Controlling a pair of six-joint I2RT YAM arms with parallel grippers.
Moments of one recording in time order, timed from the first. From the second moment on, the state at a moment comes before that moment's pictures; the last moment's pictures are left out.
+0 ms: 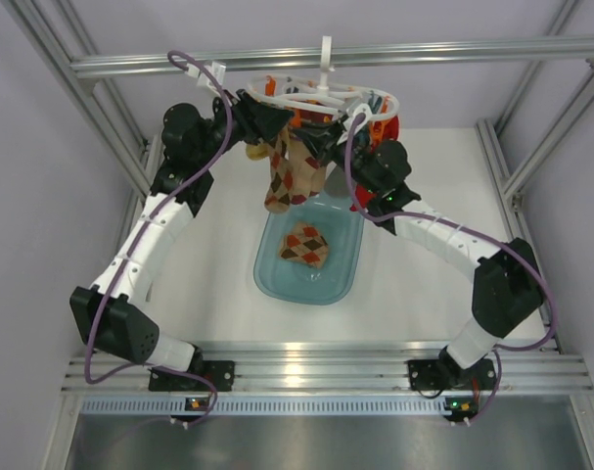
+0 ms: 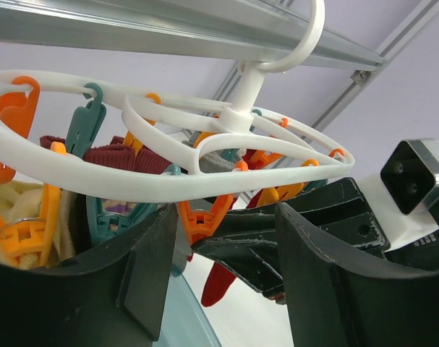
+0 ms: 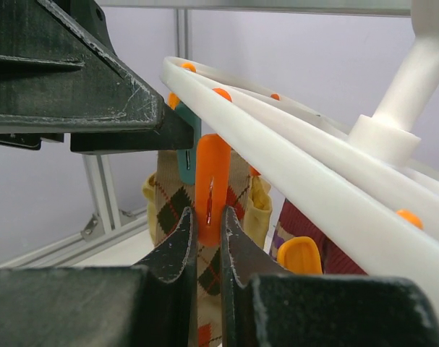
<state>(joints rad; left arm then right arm) -0.31 1.45 1.48 0.16 0.49 -0.64 0.63 1.63 1.28 0.73 -0.26 0.03</state>
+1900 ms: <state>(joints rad) -0.38 1.54 1.60 0.02 0.38 -0.58 0.60 1.58 1.28 0.66 -0.35 0.10</state>
